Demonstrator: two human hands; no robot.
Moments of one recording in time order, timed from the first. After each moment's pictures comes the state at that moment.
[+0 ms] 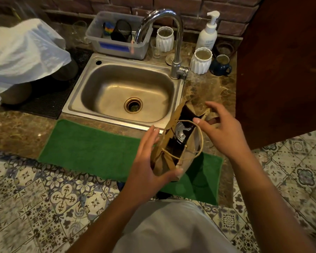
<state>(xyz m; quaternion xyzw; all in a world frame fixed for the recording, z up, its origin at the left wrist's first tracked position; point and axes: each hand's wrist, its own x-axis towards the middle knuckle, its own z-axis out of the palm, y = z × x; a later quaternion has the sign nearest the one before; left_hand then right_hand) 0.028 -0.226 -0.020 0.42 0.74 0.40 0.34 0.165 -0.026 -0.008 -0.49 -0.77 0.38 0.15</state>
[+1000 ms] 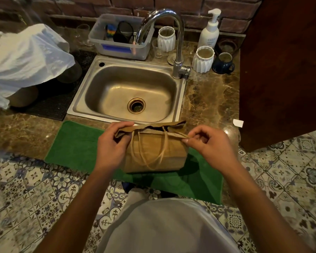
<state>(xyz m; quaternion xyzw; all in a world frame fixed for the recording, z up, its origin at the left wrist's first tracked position) -0.063 -0.220 -0.040 0.27 0.77 0.51 0.26 0.166 -0.062 -0.032 -0.40 -0.73 0.53 0.16</state>
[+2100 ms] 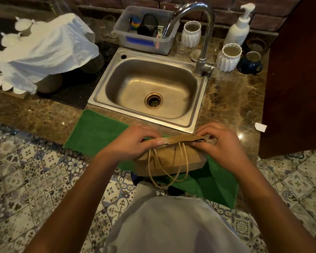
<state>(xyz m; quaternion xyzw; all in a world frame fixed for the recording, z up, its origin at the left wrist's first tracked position) -0.090 -0.223 -0.016 0.56 0.73 0.18 0.35 0.142 -0.057 -0.051 -0.30 -0.86 0.40 0.14</state>
